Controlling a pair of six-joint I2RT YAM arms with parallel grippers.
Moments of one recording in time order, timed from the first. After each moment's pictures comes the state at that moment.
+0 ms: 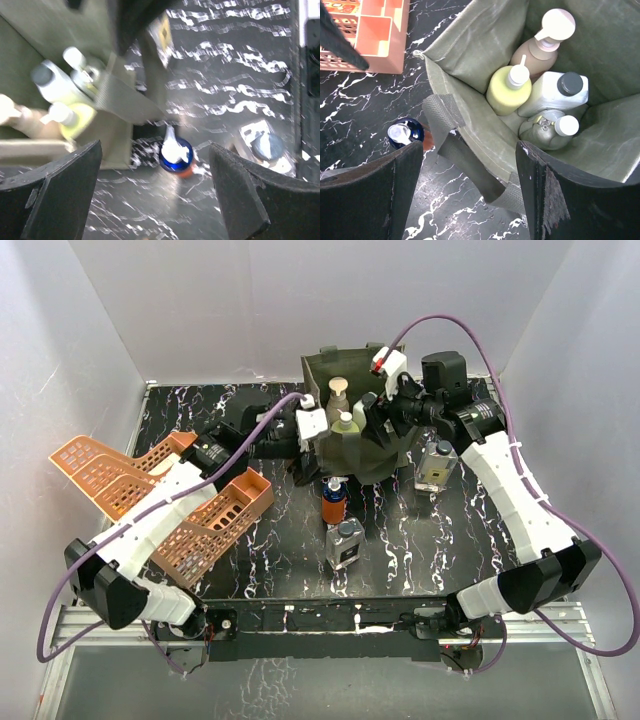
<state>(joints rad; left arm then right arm) -0.64 1.38 1.40 -0.42 0.62 0.50 0.35 1.42 1.63 -0.78 -0.45 -0.35</state>
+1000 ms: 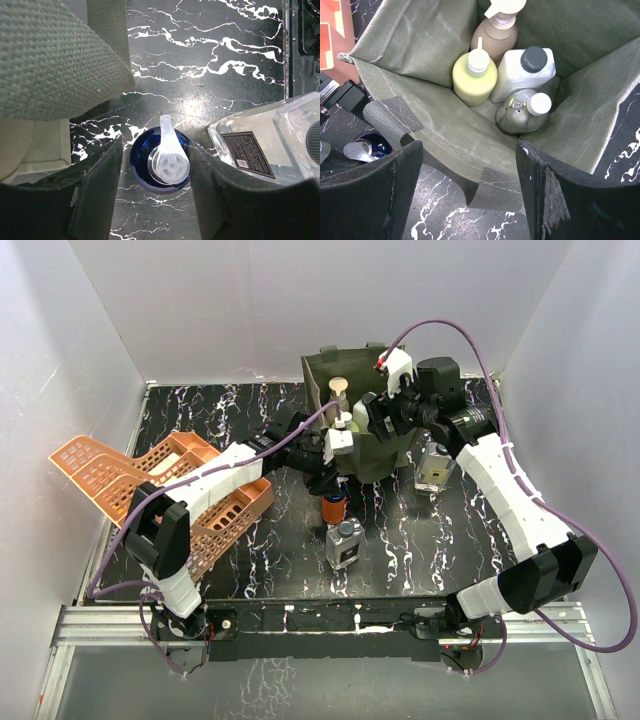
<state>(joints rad) -0.64 1.71 1.36 -0.46 0.73 0.52 0.36 1.42 1.55 -0.67 -0.23 -0.26</state>
